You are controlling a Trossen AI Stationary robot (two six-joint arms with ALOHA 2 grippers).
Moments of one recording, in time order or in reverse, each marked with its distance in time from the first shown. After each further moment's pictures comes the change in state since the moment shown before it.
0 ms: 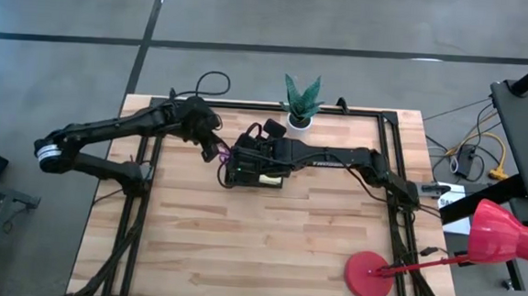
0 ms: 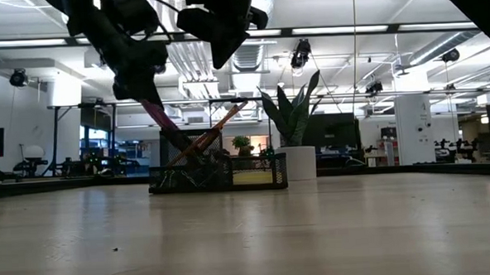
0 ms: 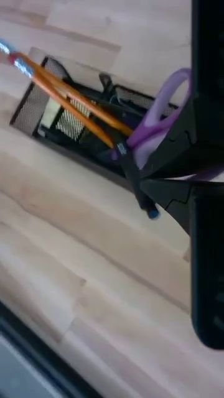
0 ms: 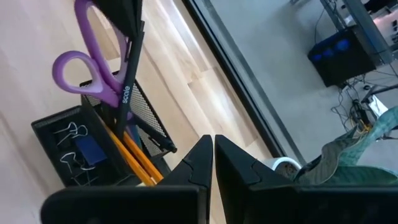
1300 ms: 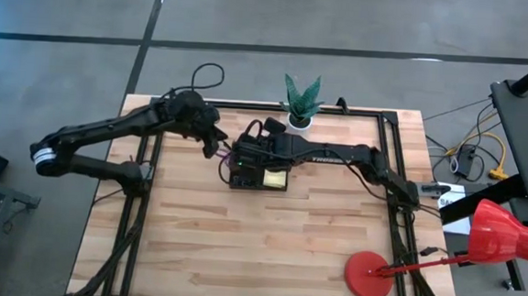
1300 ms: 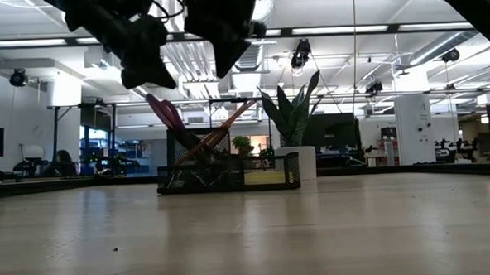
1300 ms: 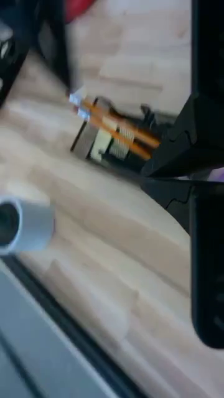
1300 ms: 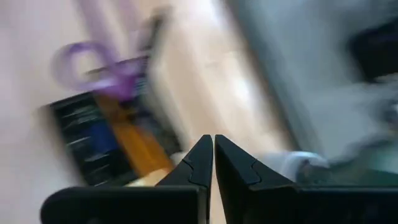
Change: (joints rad) left arm 0.020 -0.063 0.008 0.125 0.098 -0.028; right arm -0.036 0.000 0.000 -0.039 -0.159 -0.069
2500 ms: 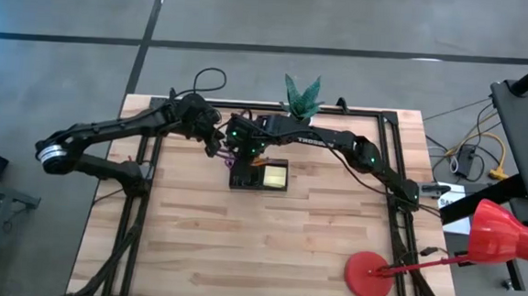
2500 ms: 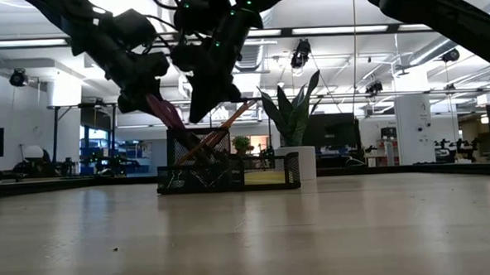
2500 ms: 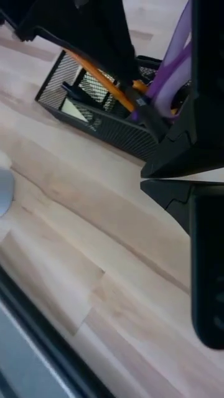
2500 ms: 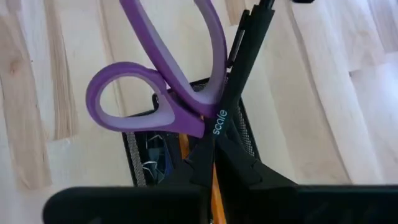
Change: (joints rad) left arm 0.075 0.079 -0.110 0.089 -0.023 0.028; right arm -0.179 0.120 -0.021 0.215 -0.623 -0.144
